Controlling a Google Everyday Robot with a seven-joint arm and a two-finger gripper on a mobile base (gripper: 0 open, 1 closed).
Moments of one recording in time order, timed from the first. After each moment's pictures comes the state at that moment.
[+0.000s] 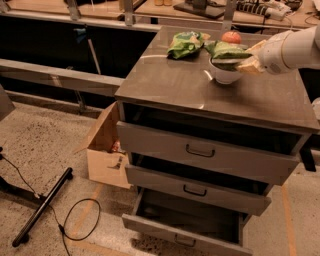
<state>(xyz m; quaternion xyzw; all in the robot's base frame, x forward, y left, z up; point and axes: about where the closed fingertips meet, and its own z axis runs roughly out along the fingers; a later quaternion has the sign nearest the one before) 0.716 -0.255 0.927 -0.49 0.73 -0.06 0.48</state>
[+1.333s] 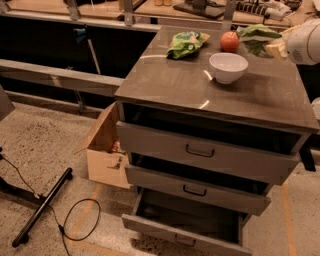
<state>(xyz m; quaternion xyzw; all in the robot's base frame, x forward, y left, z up) 0.714 -0.315 0.984 -0.35 0.75 -0.11 0.55</state>
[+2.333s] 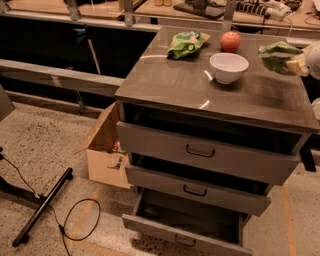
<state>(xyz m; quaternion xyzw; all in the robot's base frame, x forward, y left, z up) 0.675 -0.379 0.956 -0.31 0.80 -0.16 0.49</state>
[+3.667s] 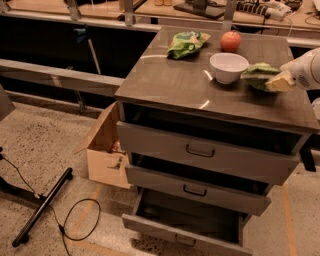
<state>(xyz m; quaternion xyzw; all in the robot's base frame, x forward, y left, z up) 0.678 -0.356 0.904 -0.34 0.83 -0.11 0.43</state>
